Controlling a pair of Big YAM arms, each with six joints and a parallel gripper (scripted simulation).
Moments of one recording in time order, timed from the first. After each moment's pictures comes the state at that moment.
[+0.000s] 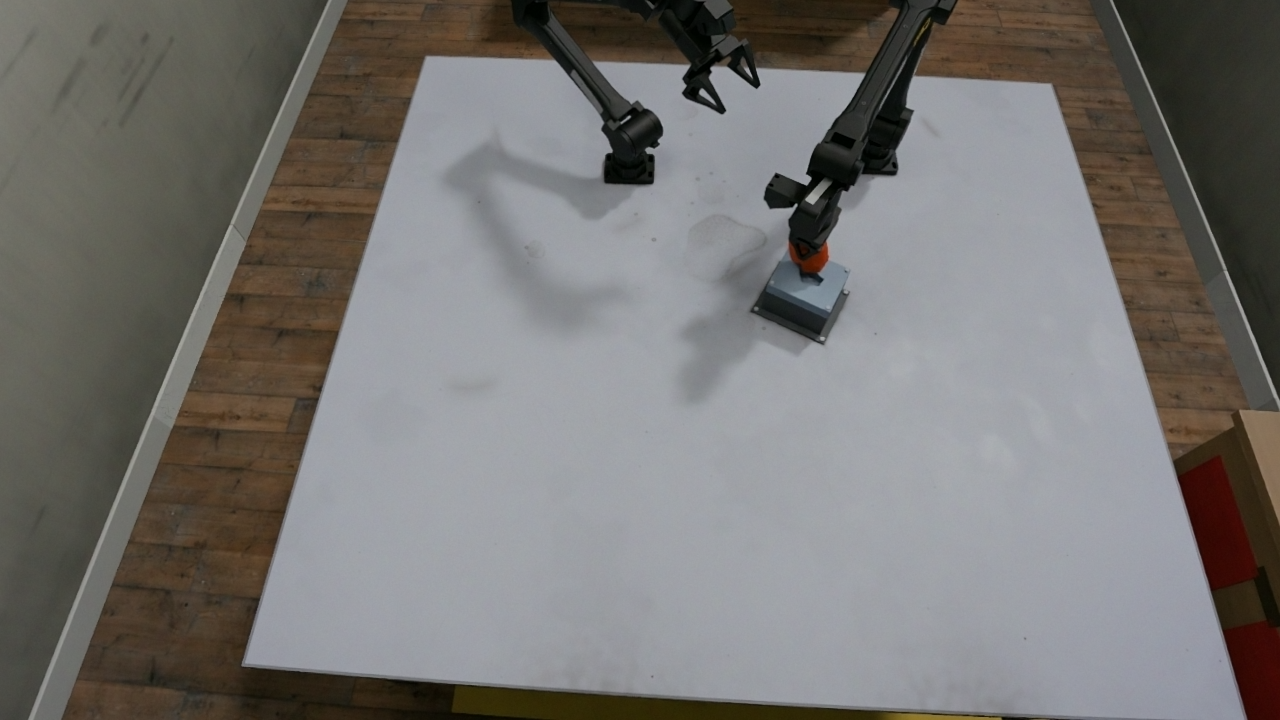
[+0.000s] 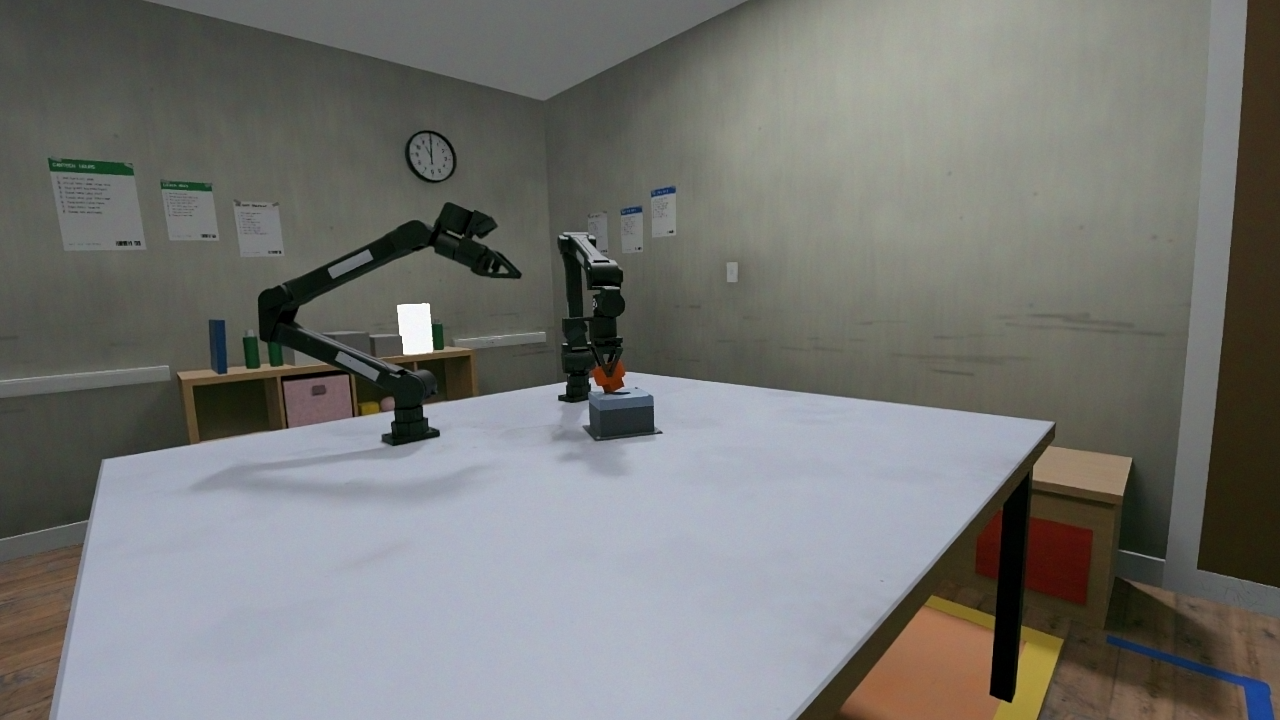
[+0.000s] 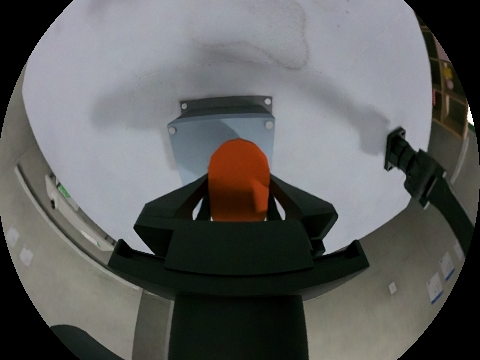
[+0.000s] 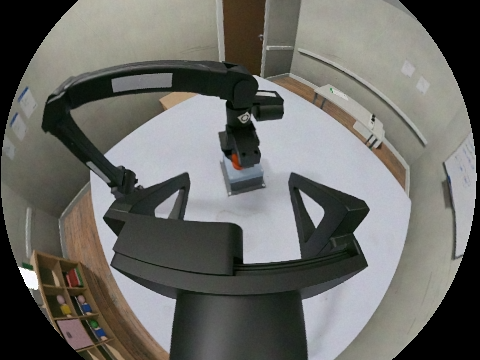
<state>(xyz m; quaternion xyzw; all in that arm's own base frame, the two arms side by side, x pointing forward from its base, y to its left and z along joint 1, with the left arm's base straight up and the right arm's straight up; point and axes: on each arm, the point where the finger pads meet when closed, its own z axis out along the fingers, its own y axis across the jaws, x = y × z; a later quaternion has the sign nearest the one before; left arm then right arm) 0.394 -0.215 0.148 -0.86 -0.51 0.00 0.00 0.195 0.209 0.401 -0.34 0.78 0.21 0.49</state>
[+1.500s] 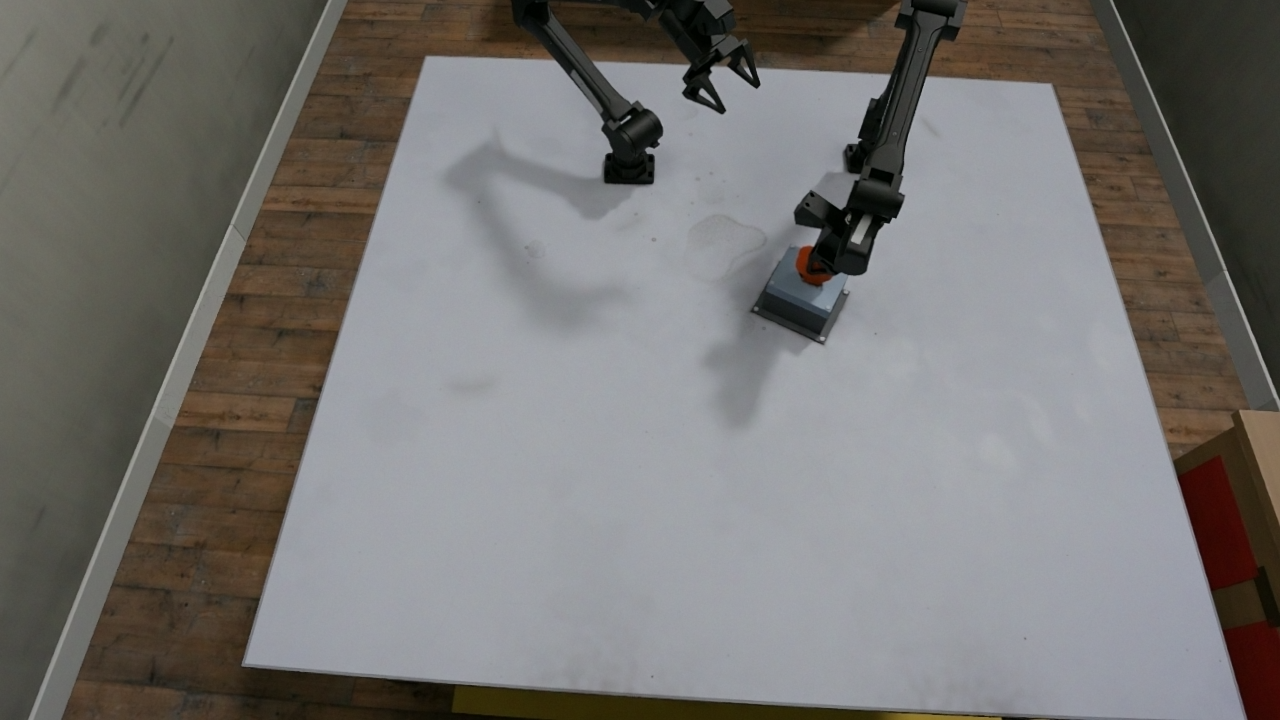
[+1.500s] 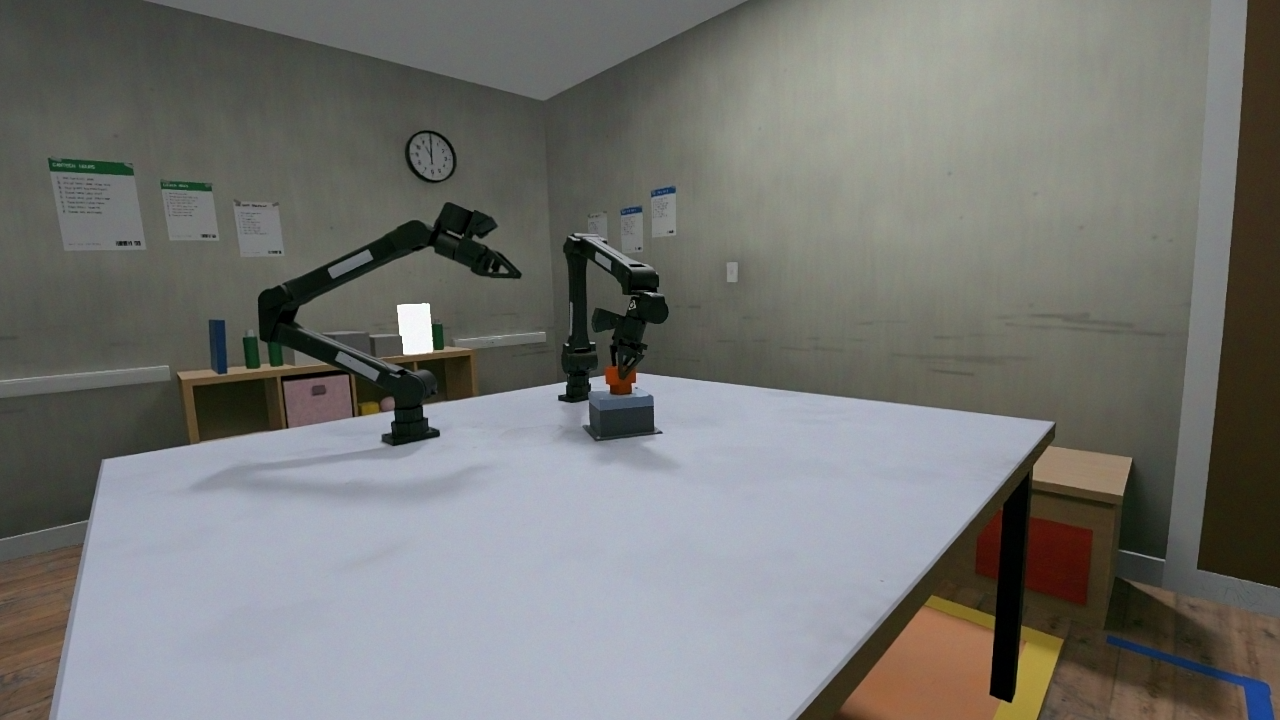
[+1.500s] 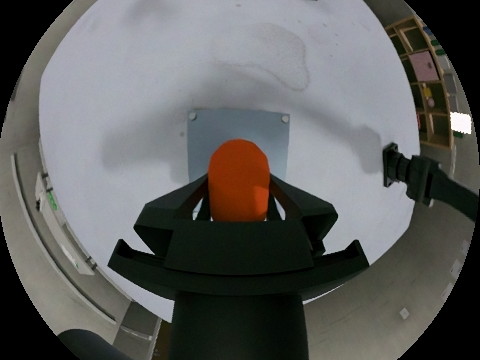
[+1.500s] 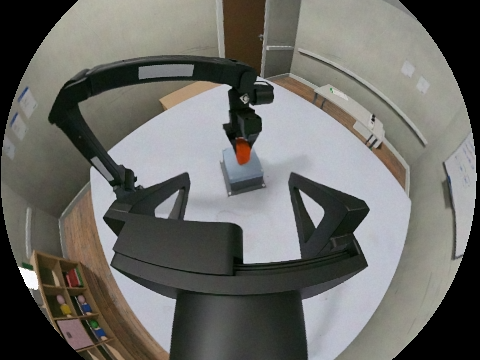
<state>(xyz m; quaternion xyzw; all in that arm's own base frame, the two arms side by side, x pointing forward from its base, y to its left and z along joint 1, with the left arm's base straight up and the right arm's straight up) 0.424 -0.200 0.144 -0.83 -0.53 0.15 -0.08 0.195 0.209 0.401 -0.34 0.77 0.21 0.49</state>
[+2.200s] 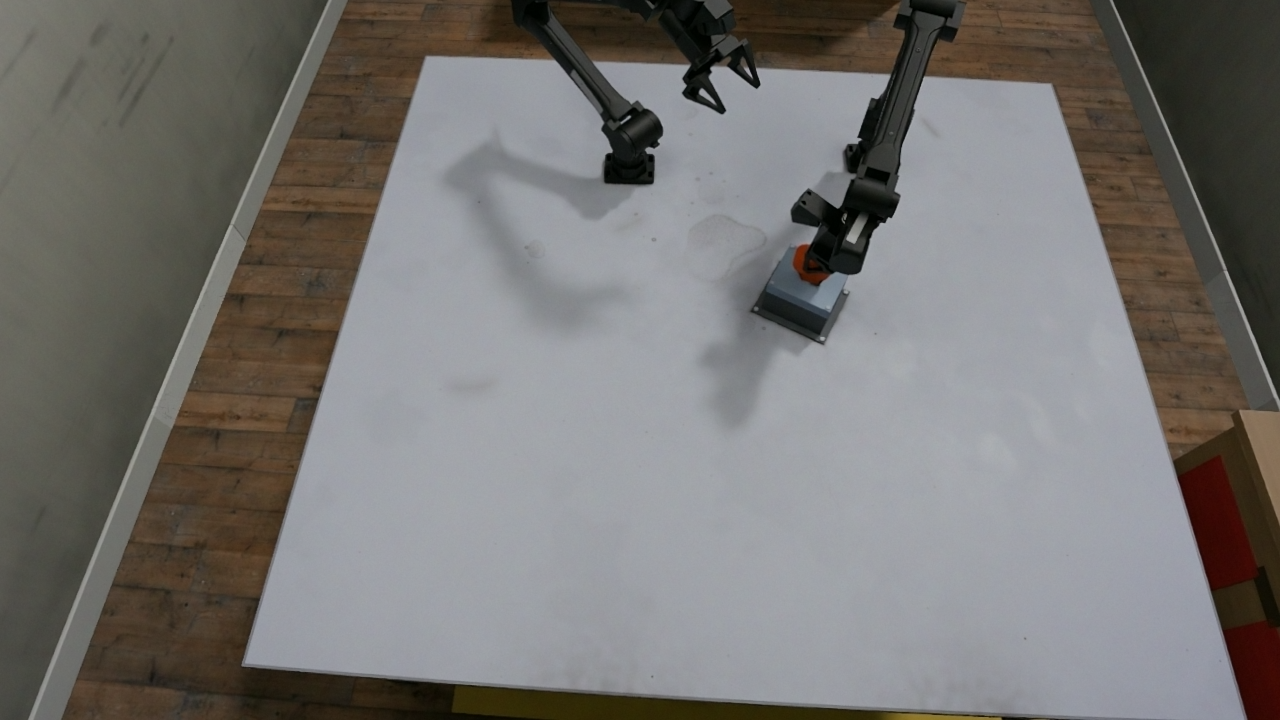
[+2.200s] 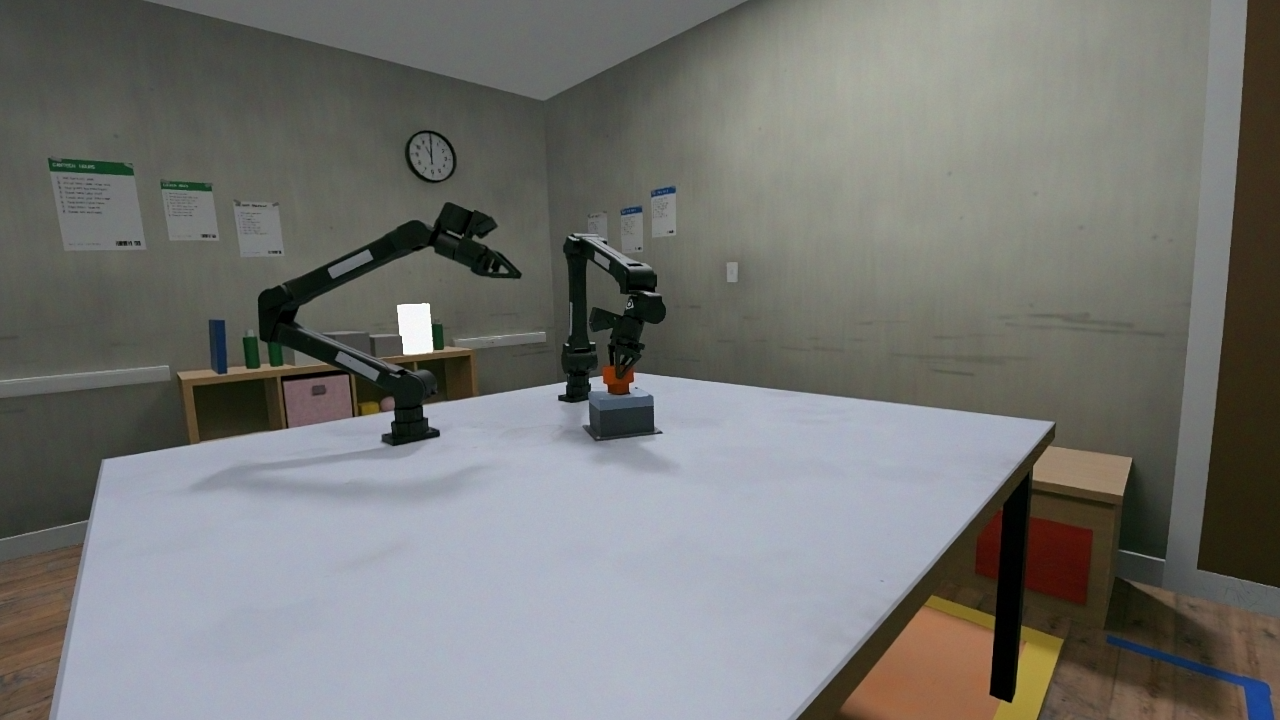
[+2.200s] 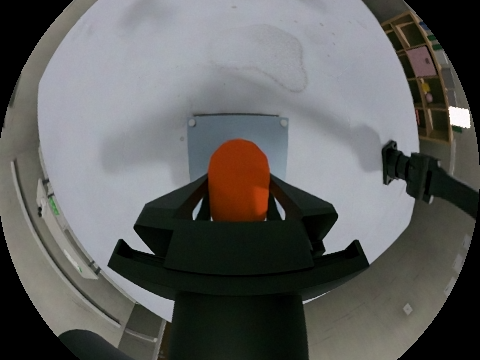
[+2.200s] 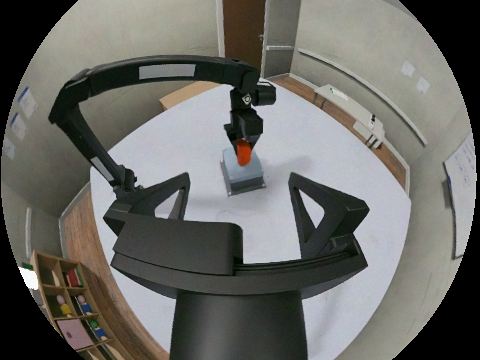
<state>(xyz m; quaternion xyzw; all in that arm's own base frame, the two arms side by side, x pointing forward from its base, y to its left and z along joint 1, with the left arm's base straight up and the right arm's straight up) 0.422 -0.206 0.146 -0.84 -0.52 0.15 -0.07 0.195 0.209 0.401 -0.34 0.77 0.21 0.49</state>
